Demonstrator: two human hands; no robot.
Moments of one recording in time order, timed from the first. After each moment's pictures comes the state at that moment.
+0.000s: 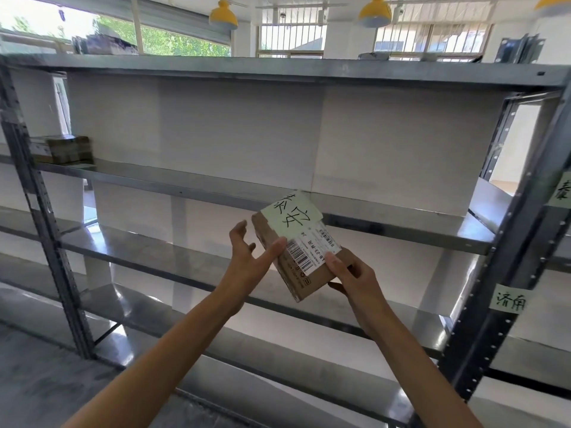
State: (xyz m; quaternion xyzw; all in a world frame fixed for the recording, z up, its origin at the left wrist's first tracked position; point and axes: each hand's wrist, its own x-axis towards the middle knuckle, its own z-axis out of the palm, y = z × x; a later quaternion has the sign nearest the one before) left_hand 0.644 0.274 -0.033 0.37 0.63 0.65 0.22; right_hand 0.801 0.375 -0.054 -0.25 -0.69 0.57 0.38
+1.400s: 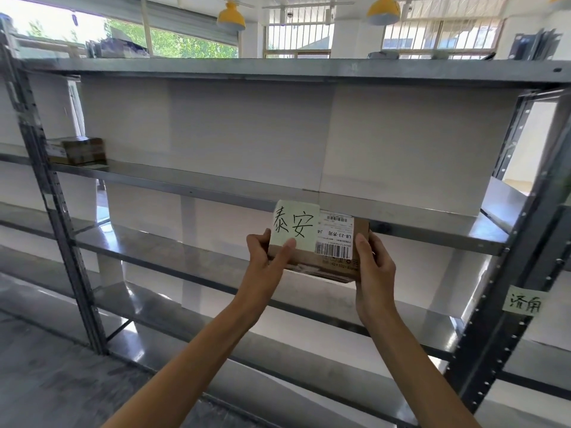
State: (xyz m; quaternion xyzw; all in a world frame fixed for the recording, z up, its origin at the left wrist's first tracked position) left_hand 0.660 0.268 -0.037 0.38 0.55 0.71 0.21; right_hand 0.782 0.381 -0.054 -0.23 -0.53 0.59 0.56
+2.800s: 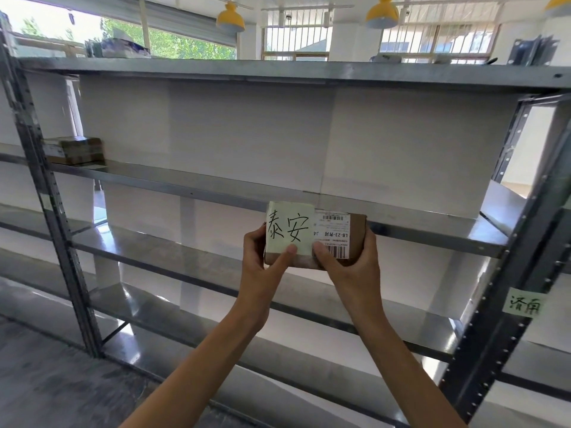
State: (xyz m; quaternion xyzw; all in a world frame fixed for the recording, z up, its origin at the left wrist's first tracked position) left_hand 0.651 0.265 -0.049 0.37 0.47 0.78 0.20; right_hand 0.764 0.346 -0.034 -0.30 -0.68 0.41 0.53
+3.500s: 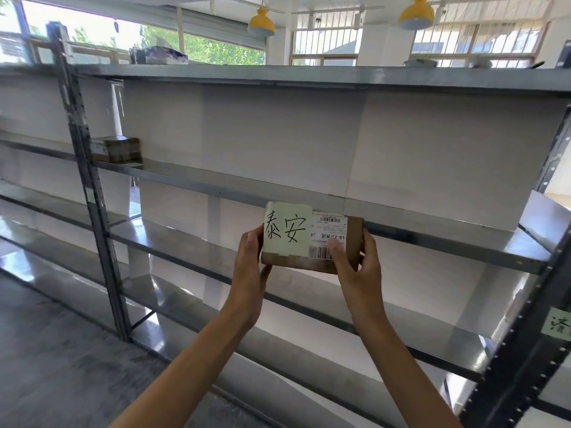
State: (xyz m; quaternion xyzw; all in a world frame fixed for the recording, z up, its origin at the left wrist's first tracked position) left_hand 0.621 0.231 -0.043 0.29 0.47 0.80 0.21; right_hand 0.740 0.328 -0.035 -0.25 -0.68 0.47 0.51
